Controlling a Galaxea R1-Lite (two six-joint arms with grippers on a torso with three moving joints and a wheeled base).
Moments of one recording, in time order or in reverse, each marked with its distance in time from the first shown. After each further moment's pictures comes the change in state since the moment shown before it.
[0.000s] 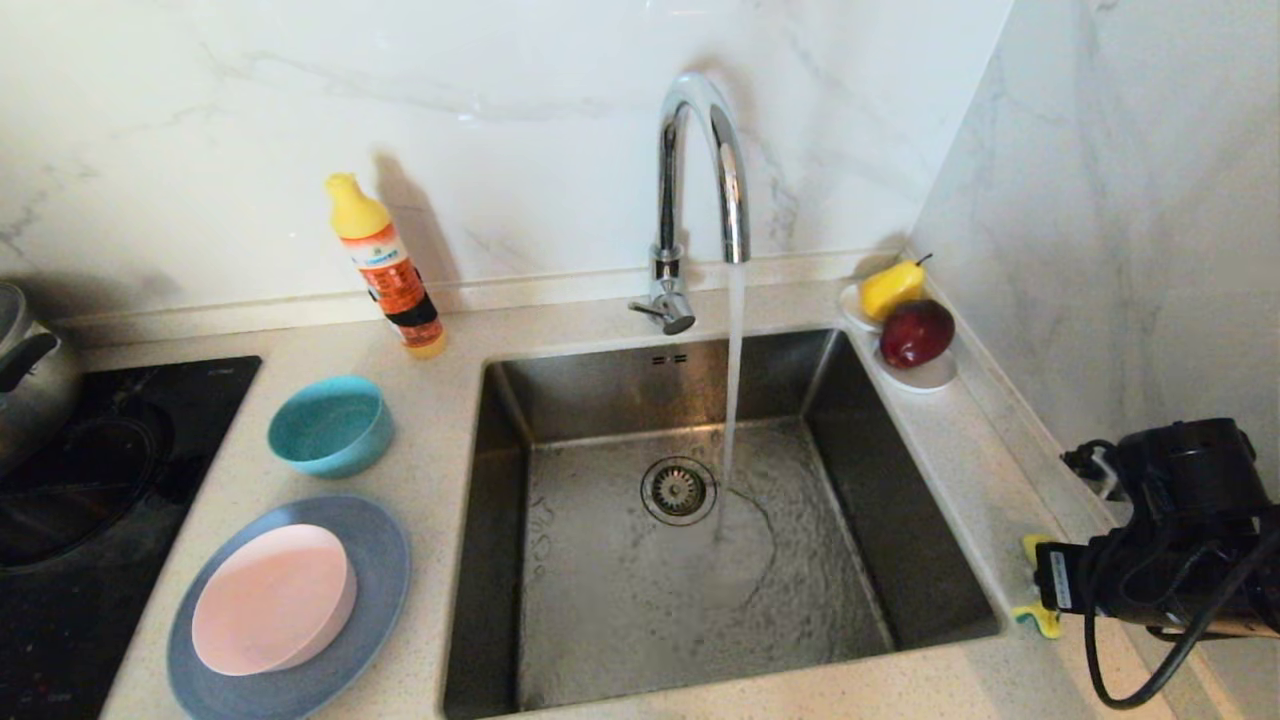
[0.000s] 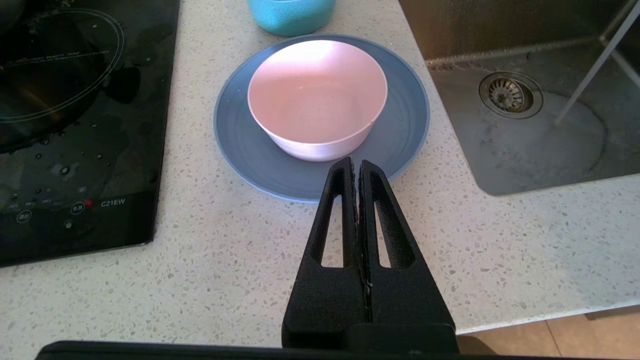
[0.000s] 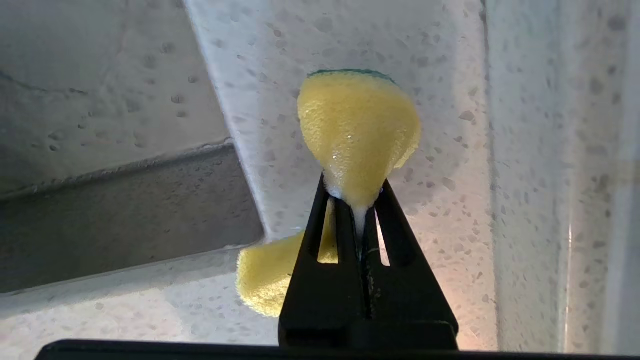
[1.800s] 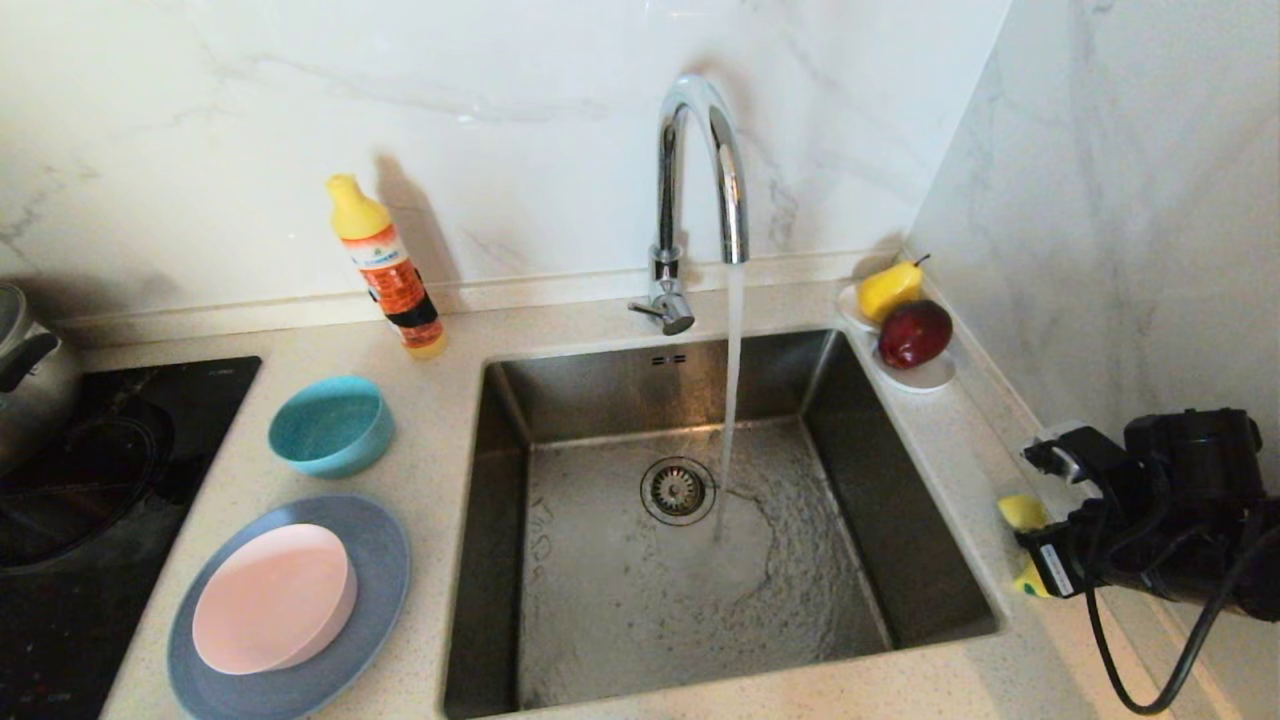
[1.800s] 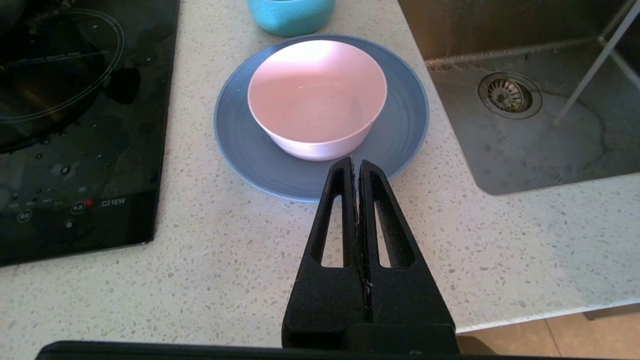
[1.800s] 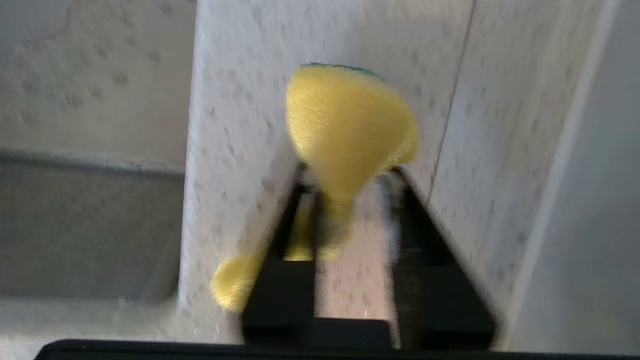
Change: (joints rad) left arm 0.000 0.000 0.000 0.000 0.000 0.000; right arm -0.047 0.083 0.035 -0.254 0.040 -0.484
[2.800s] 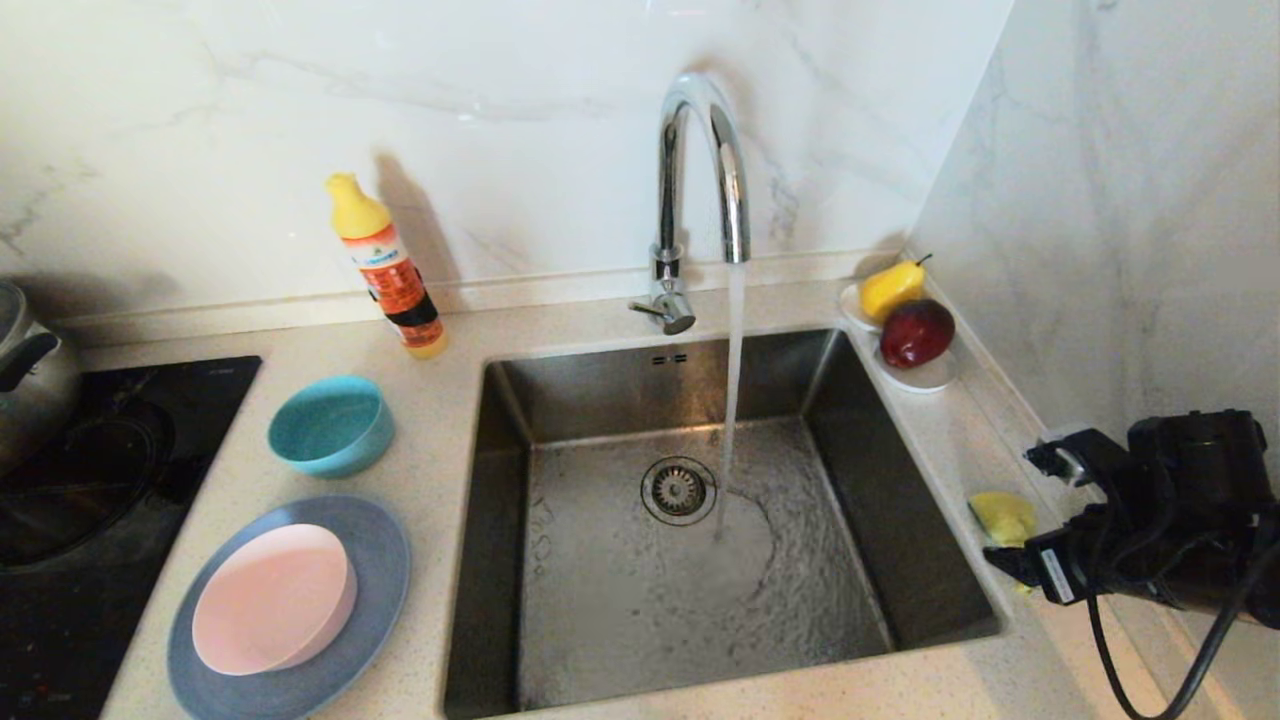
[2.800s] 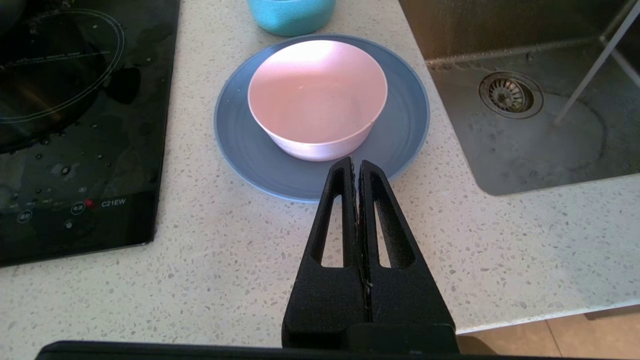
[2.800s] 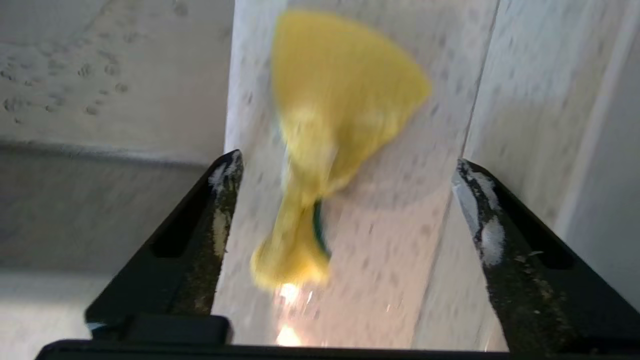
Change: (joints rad) left arm 0.000 0.000 0.000 0.000 0.000 0.000; right arm 0.018 -0.055 0.004 0.042 -0.005 0.051
